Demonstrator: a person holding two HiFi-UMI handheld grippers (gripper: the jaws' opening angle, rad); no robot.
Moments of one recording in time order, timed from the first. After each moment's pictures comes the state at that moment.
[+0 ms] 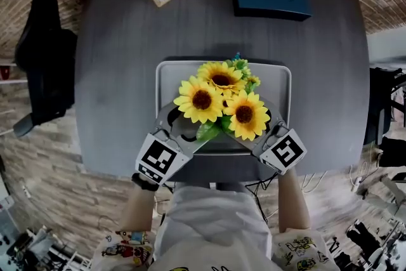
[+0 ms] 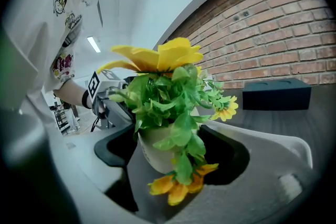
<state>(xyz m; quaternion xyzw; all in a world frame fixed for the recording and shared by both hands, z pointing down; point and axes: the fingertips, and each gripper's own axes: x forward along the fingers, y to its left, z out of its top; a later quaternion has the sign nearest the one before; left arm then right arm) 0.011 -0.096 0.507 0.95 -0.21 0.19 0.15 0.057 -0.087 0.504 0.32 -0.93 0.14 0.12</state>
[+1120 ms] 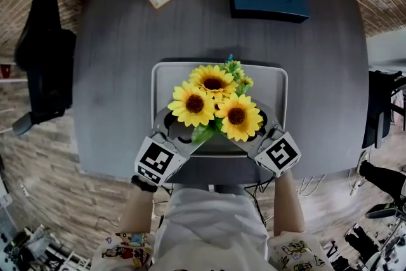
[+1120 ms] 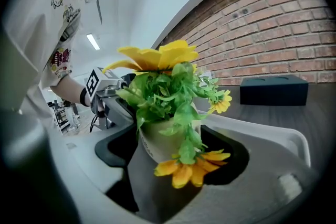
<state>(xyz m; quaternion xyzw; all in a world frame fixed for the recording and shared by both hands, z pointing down) 0.012 -0.091 0.524 0.94 -0.24 0.19 0.16 0.065 -0.081 0.519 0.31 -0.93 0.14 0.13</state>
